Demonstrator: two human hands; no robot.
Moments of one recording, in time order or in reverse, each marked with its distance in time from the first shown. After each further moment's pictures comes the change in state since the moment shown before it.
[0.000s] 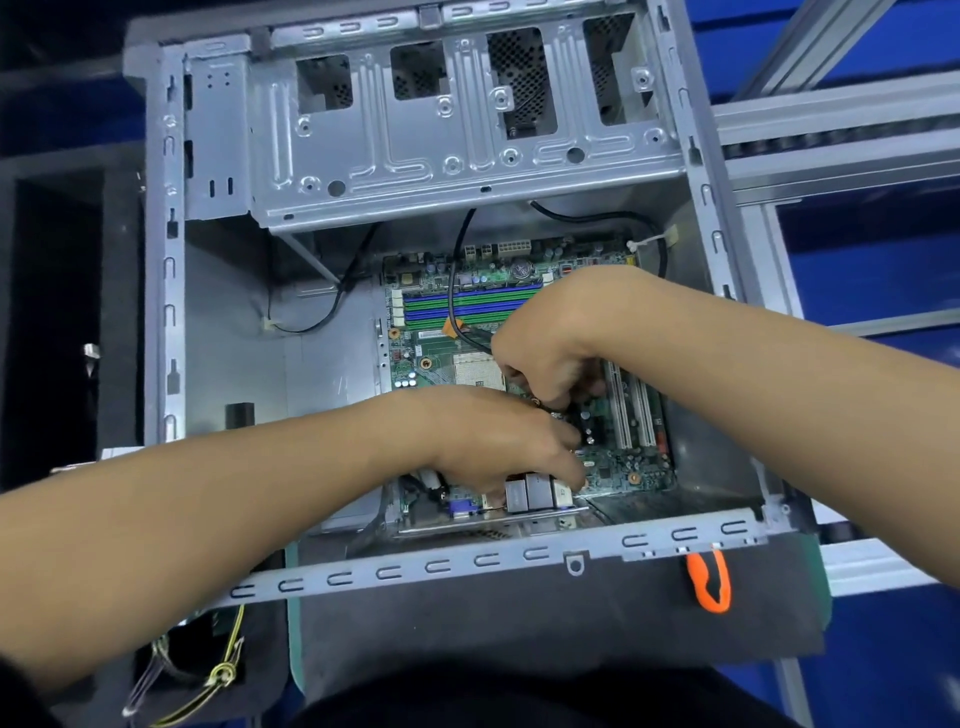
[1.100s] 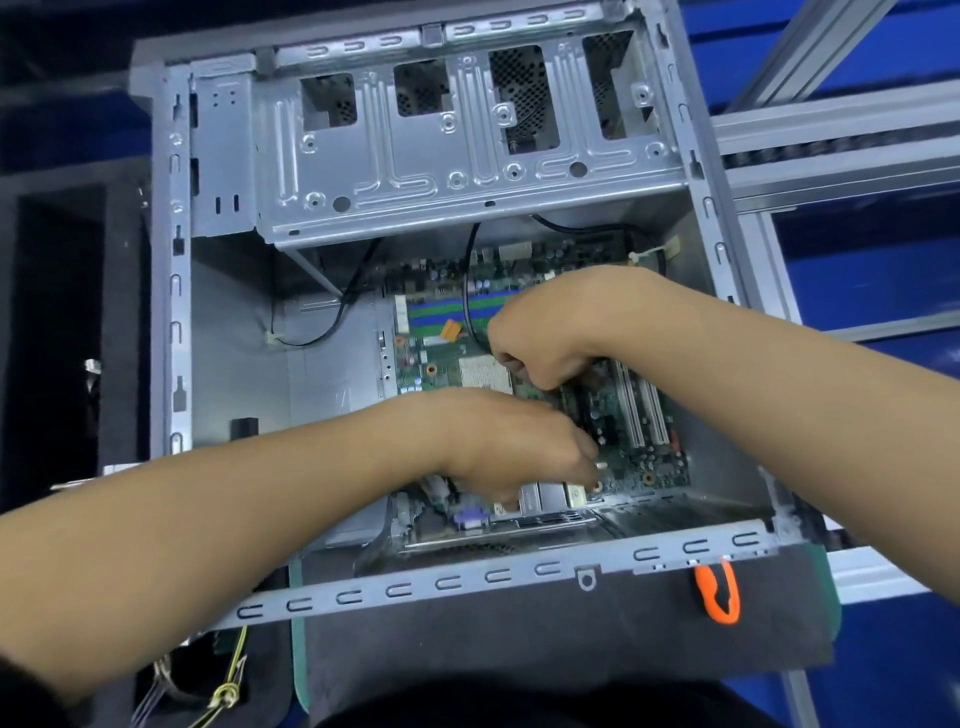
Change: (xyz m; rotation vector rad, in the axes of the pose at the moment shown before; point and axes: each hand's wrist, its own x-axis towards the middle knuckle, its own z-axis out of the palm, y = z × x) left_hand 0.009 -0.008 -0.001 0.092 0.102 0.079; right_hand 0.015 0.013 -0.002 -0.057 0.233 -0.068
